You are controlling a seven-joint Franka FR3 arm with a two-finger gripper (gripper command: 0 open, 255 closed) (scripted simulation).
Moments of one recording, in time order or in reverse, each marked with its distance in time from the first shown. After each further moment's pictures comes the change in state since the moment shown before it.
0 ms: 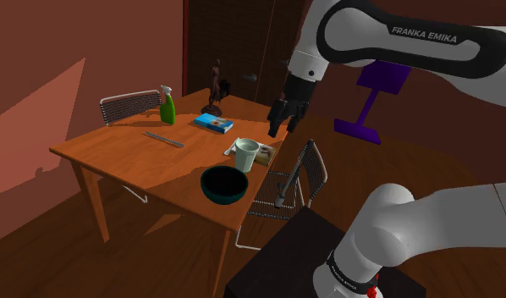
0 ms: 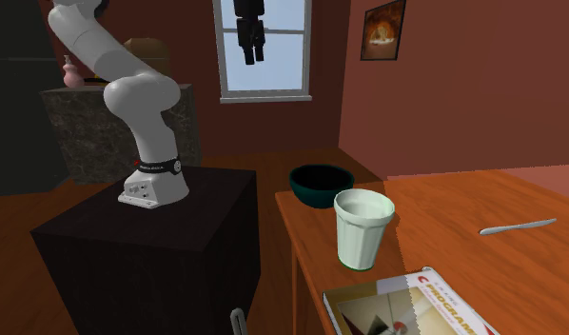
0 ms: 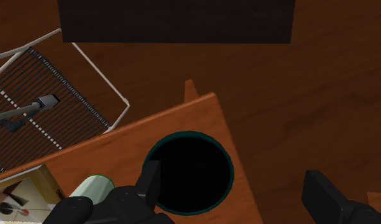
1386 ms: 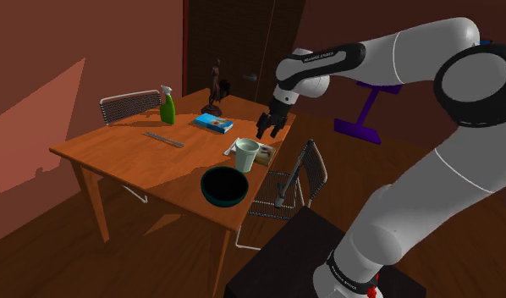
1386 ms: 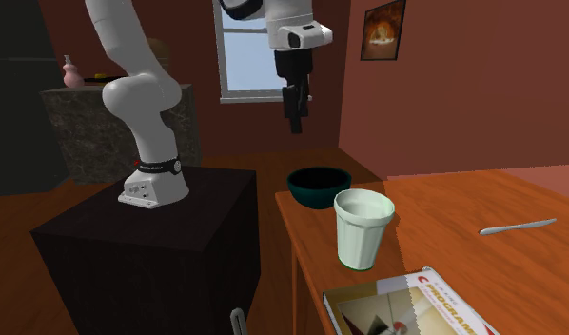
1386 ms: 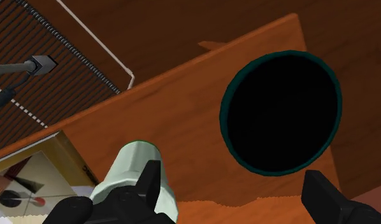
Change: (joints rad) arm -0.055 0.539 -0.307 0.097 0.062 0.433 -0.373
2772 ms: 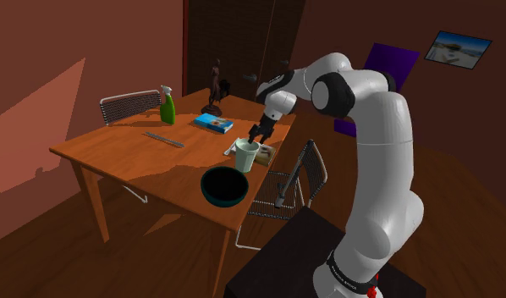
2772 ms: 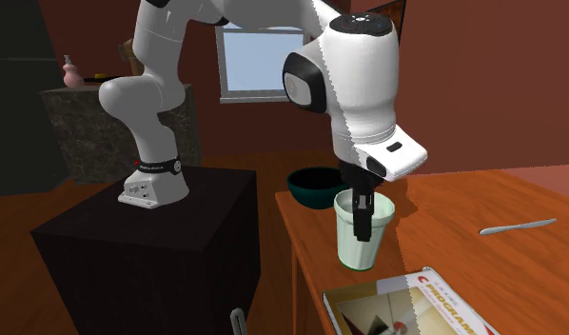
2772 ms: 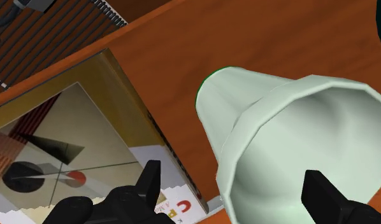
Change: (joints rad) arm -0.175 0.760 -0.049 0.569 0.423 0.043 -0.401
